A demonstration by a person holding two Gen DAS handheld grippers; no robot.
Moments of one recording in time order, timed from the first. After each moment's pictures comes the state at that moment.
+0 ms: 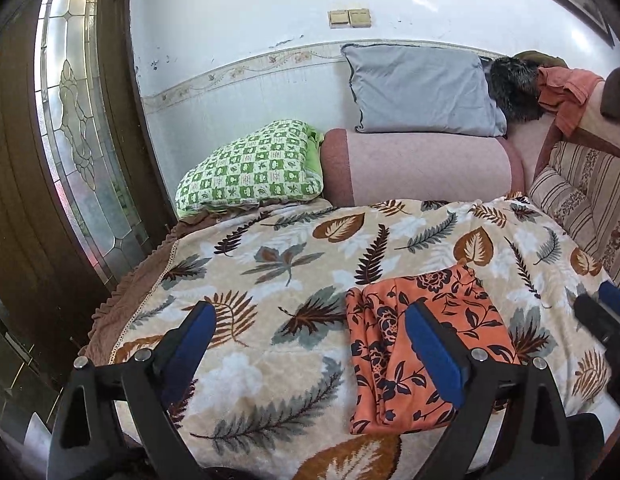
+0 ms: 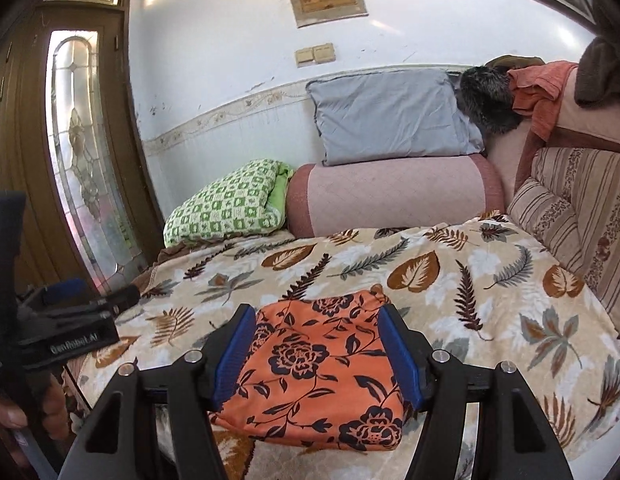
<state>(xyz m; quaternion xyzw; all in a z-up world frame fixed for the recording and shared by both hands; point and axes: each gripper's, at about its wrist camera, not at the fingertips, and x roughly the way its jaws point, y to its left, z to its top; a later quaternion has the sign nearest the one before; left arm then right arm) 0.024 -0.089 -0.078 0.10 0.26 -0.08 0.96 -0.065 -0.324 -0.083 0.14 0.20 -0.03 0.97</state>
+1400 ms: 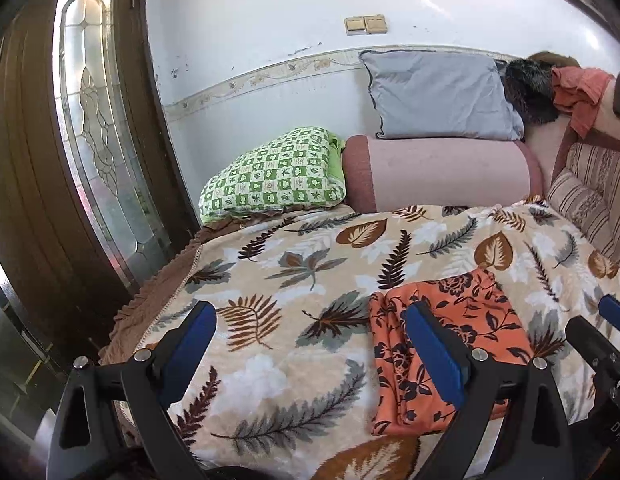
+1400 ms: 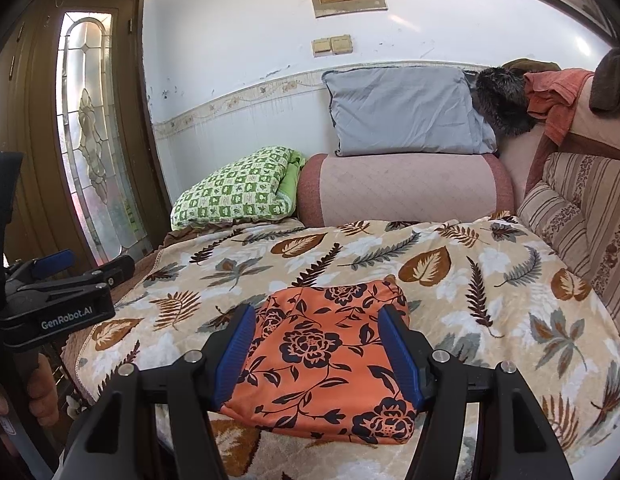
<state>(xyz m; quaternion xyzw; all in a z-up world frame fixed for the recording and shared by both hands) 0.018 -0.084 -0.074 0.11 0.25 -0.04 0.96 -0.059 -0.307 -0.091 0.12 0.21 -0.01 0.97</state>
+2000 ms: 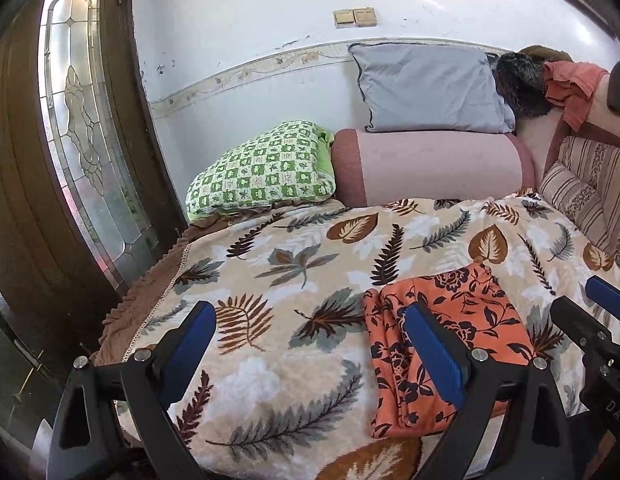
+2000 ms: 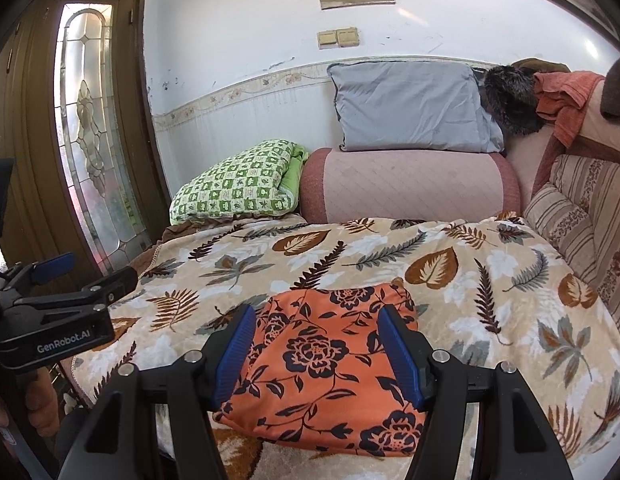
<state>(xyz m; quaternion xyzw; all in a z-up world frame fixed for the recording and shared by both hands) 0.035 -0.080 -0.078 0.11 0.26 -0.07 0.96 -0.032 -0.300 -0.089 0.11 0.23 -0.01 0.97</state>
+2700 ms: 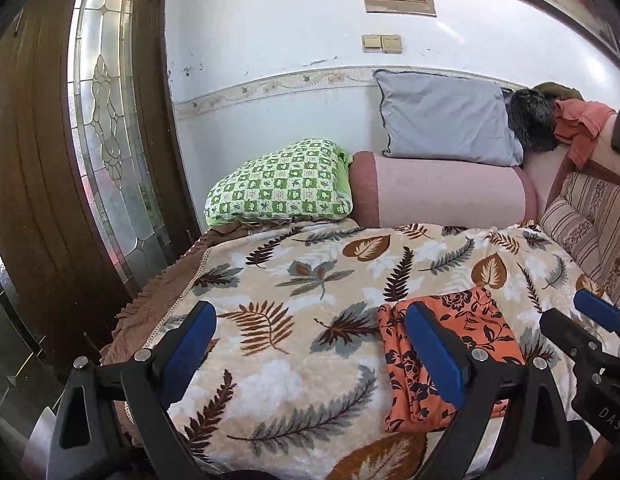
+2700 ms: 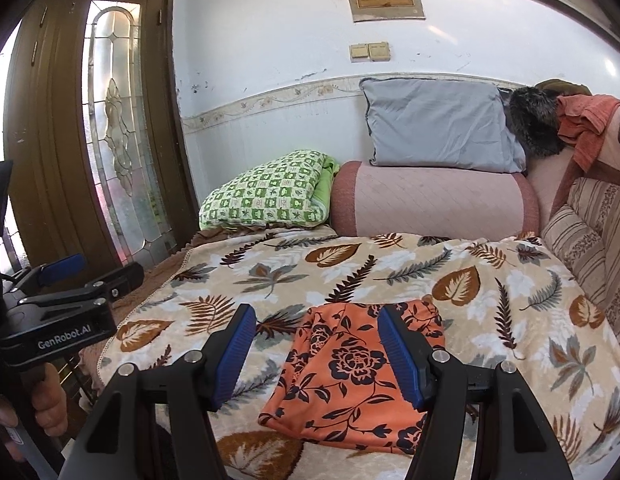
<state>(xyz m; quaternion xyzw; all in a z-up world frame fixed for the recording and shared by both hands) 0.008 -0.031 -0.046 0.07 0.24 -0.06 0.97 -0.048 -0.263 -0.051 0.09 0.21 0.03 0.97</state>
